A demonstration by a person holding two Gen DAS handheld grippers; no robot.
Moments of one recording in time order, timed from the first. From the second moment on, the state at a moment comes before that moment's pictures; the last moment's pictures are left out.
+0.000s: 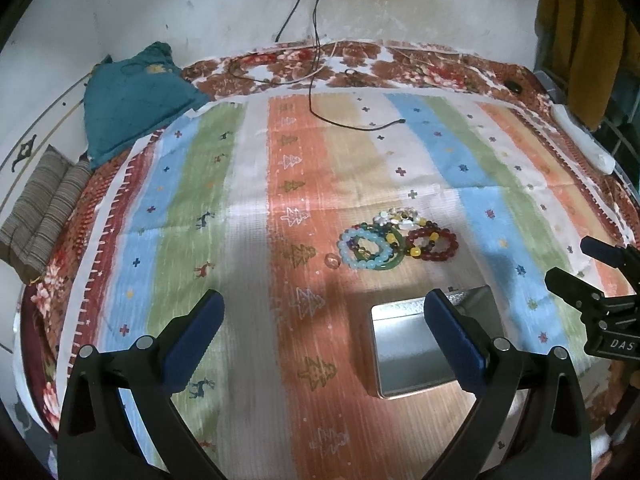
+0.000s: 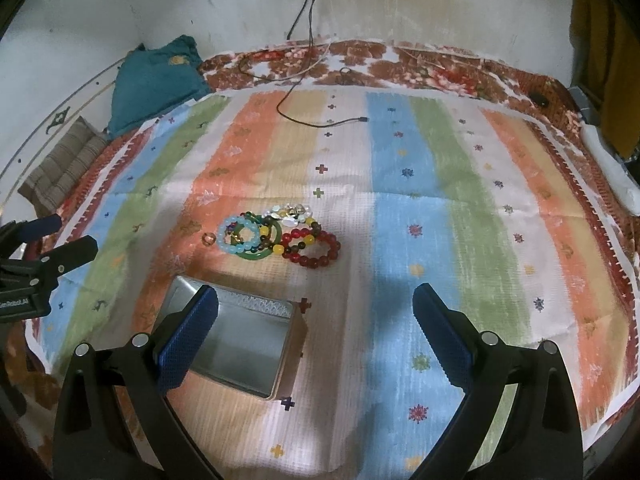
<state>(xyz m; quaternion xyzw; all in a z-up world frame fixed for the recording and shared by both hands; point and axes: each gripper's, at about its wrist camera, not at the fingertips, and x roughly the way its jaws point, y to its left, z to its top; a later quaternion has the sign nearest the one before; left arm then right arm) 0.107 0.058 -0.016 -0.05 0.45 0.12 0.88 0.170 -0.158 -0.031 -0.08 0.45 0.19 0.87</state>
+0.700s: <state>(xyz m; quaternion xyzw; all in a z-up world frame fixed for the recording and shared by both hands) 0.151 0.071 -0.030 -0.07 0.48 0.12 0.87 0.206 -0.142 -0.056 -0.09 0.49 0.18 0.85</state>
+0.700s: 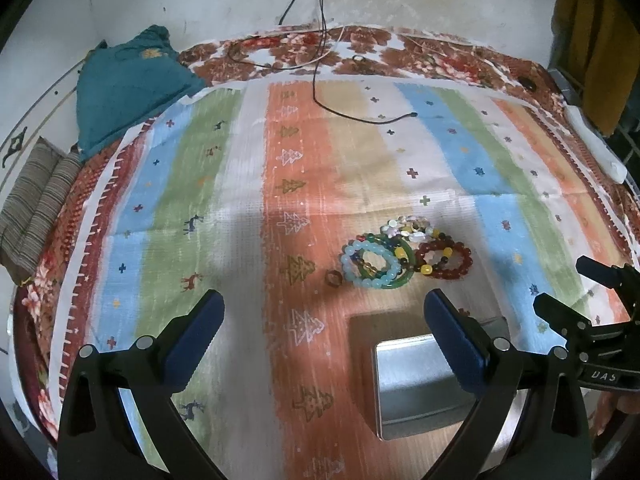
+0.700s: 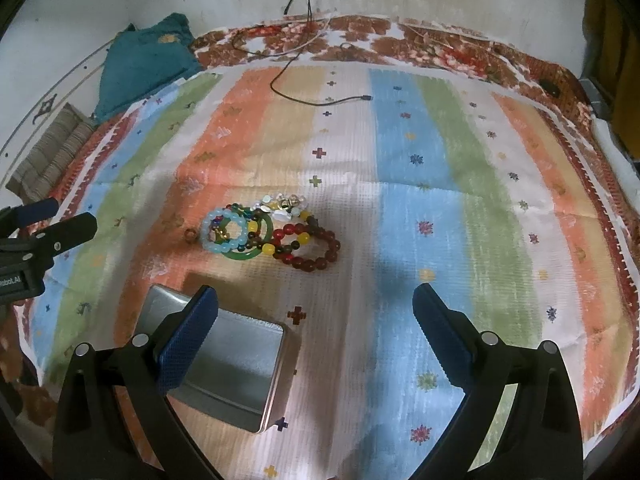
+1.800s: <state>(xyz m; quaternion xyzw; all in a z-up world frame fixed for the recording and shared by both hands) 0.235 0.083 -0.077 -0.09 0.52 0.10 0.84 0.267 -0.129 -0.095 -0.09 0.53 0.18 0.82</state>
